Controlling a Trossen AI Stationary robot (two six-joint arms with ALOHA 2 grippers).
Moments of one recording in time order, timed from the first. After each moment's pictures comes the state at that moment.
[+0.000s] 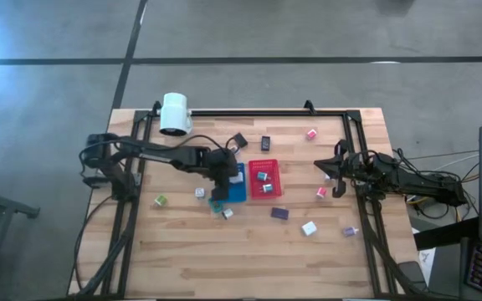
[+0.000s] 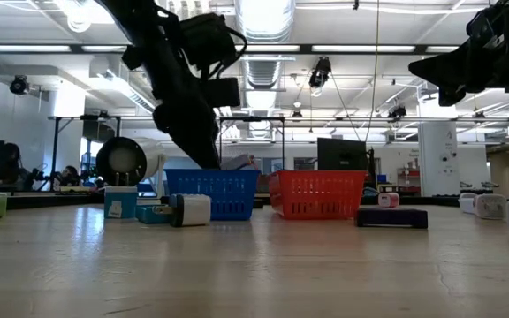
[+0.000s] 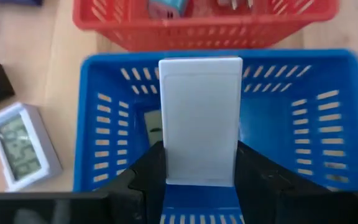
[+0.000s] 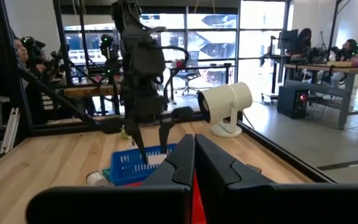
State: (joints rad) left arm 0.13 1.71 1.02 -0.38 0.00 0.09; right arm -0.14 0.04 0.04 0.09 0.05 0.06
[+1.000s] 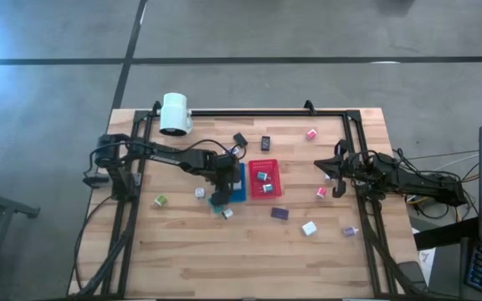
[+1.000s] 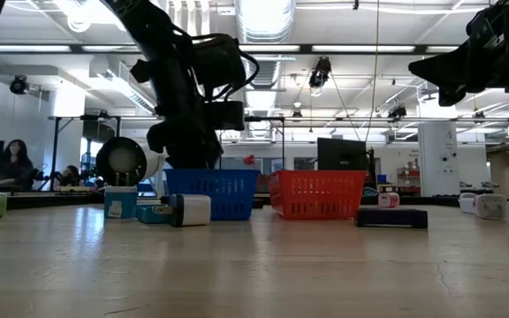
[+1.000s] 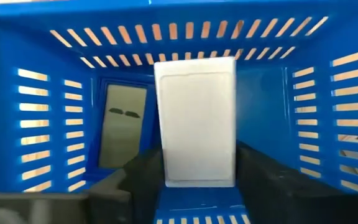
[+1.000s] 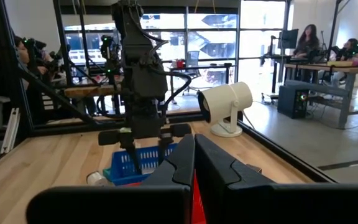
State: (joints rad) left arm 0.11 1.82 1.05 -0.44 0.06 0.12; right arm -0.14 0.04 0.04 0.09 0.05 0.06
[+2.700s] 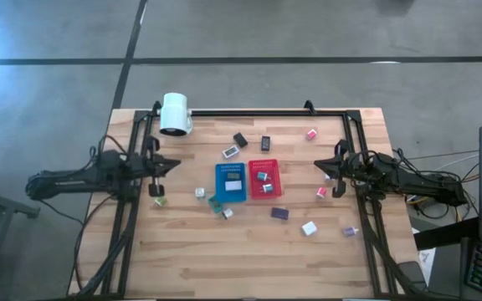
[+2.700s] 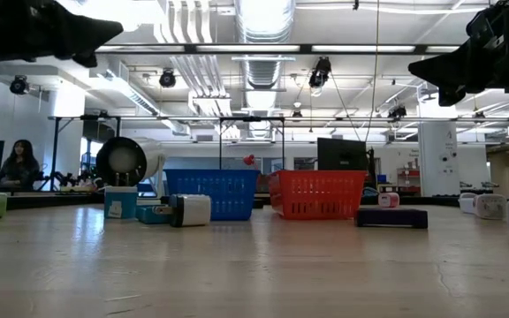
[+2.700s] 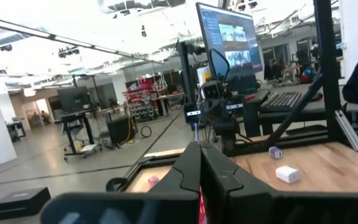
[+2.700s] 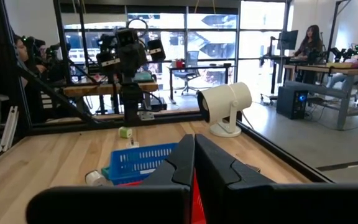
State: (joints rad) left arm 0.09 0.17 0.14 0.22 -0.01 0.24; right arm -0.14 0.04 0.04 0.09 0.05 0.05
